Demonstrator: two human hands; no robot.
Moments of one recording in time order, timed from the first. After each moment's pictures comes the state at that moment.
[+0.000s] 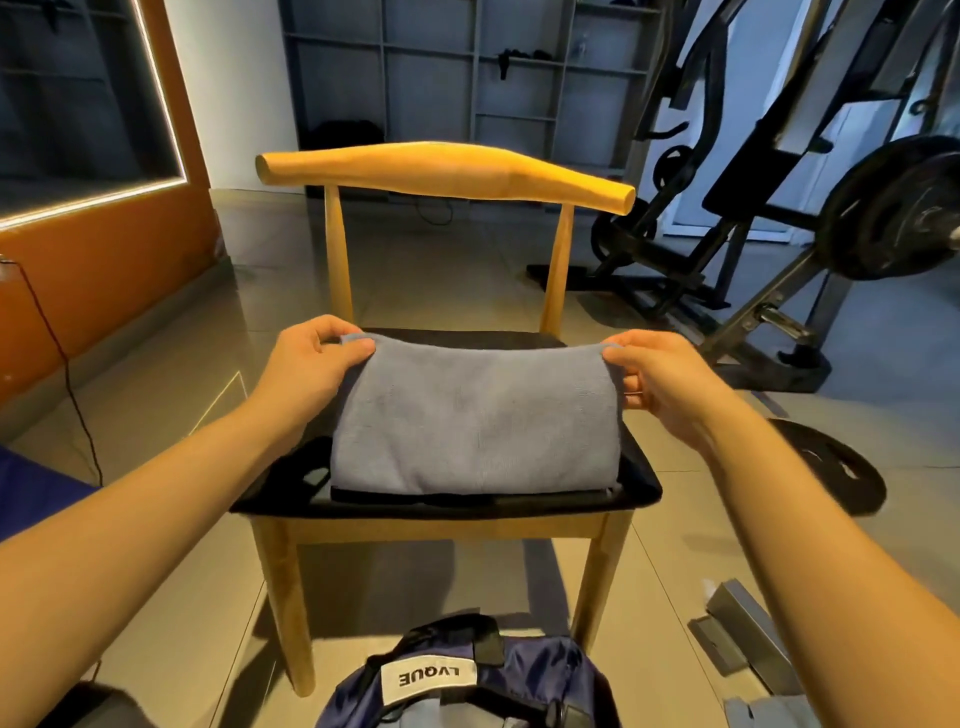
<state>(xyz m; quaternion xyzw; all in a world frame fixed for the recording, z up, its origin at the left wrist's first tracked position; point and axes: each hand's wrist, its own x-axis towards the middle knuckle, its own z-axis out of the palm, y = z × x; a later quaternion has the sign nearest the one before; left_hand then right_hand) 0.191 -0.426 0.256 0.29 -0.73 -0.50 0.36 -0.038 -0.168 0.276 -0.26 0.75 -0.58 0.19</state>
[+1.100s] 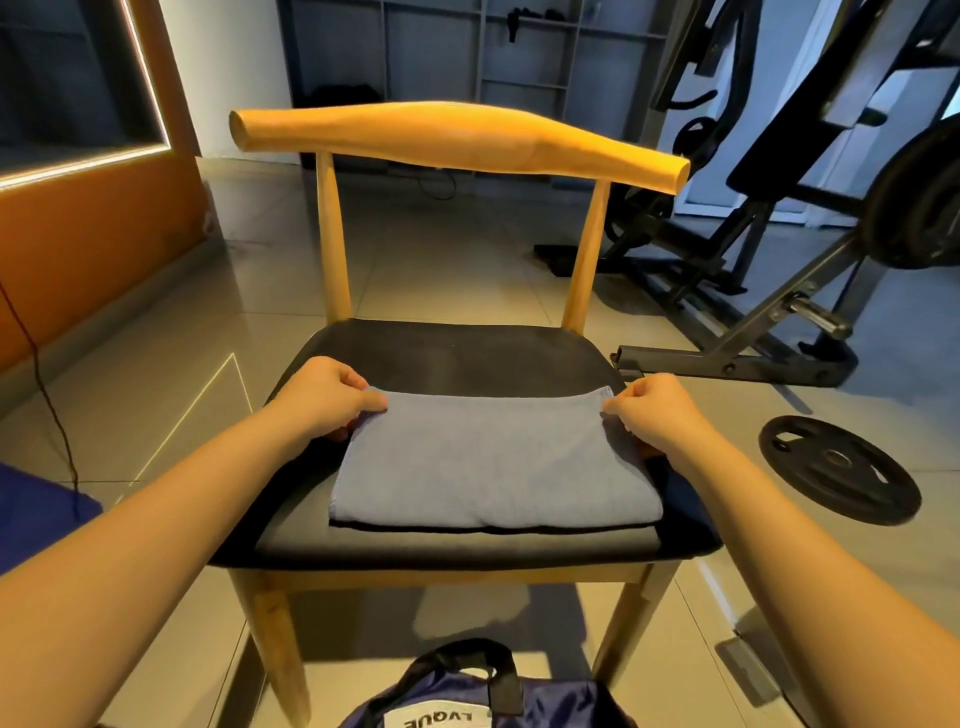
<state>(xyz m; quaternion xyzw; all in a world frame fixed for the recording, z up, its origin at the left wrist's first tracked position) 0.137 -0.499 0.207 0.42 -0.80 -0.40 0.14 -0.097 -0.239 0.203 -0.17 0.91 -0.37 0.12</state>
